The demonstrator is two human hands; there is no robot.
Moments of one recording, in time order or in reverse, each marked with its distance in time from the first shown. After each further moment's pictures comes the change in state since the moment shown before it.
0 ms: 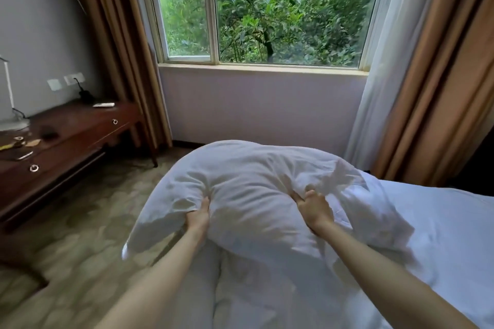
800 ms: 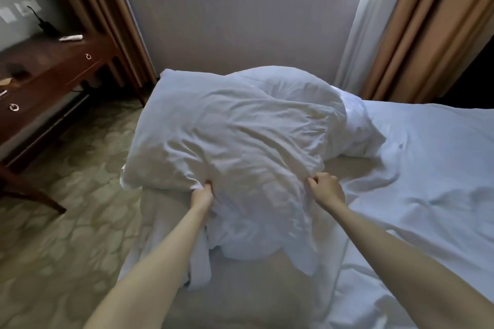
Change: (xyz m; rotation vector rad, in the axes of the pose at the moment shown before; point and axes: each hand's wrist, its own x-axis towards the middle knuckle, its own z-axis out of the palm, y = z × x) left_hand -0.103 -0.145 -0.015 0.413 -0.111 -0.177; right_hand -0.135 0.153 0.018 -0.073 -0.148 0.238
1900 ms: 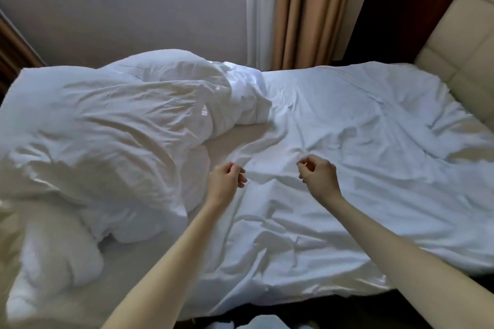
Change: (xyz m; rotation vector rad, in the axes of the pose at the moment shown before) left_hand -0.293 0.032 0.278 0.044 -0.412 0.476; right_hand -0.109 0.272 -0.183 0.470 0.295 0.006
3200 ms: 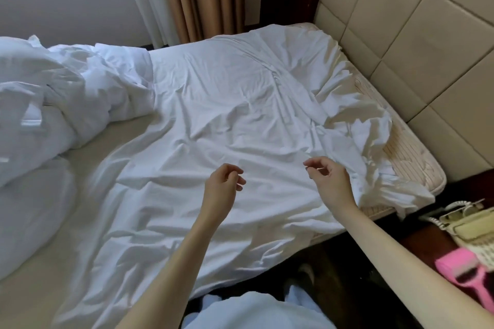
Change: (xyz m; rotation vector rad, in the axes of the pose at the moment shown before) left_hand -0.074 0.074 0.369 0.042 -0.287 -0.041; right_hand 0.022 0.210 -0.328 0.130 0.168 0.239
